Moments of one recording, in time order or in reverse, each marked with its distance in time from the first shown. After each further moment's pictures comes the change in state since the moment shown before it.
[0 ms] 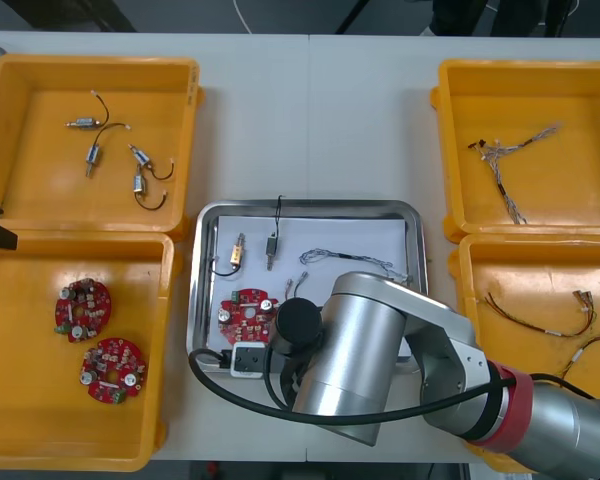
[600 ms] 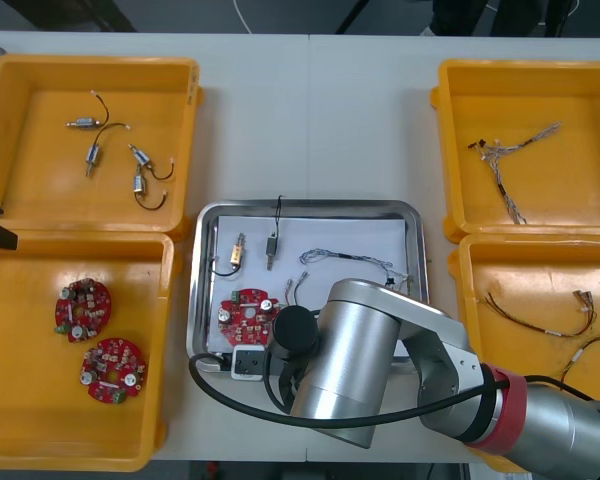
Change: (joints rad) right arm 0.000 0.000 0.021 0.036 0.016 -0.035 0.000; left arm 0.000 0.000 0.000 0.000 0.001 0.000 0.000
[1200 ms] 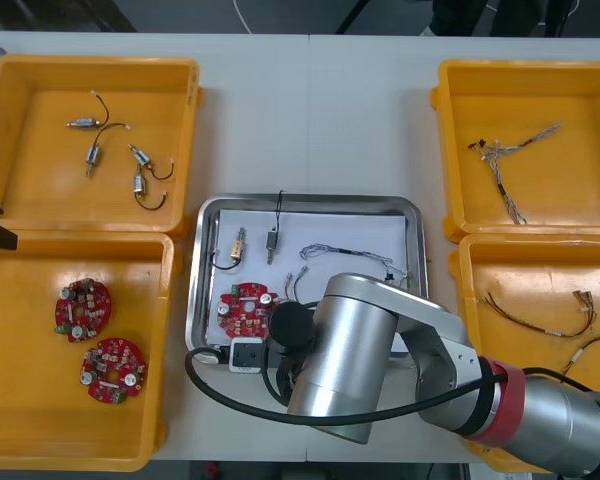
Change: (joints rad) right arm -0.030 0.000 0.005 0.000 0.016 0.000 0.000; left arm 0.000 0.000 0.000 0.000 0.000 0.000 0.000
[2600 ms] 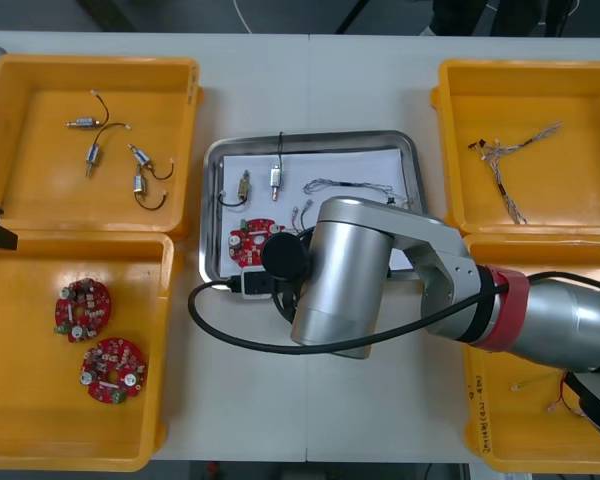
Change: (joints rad) right arm -0.310 -0.092 0.044 0.110 -0.068 -0.054 -0.003; left arm 0.000 0.000 0.000 0.000 0.000 0.000 0.000
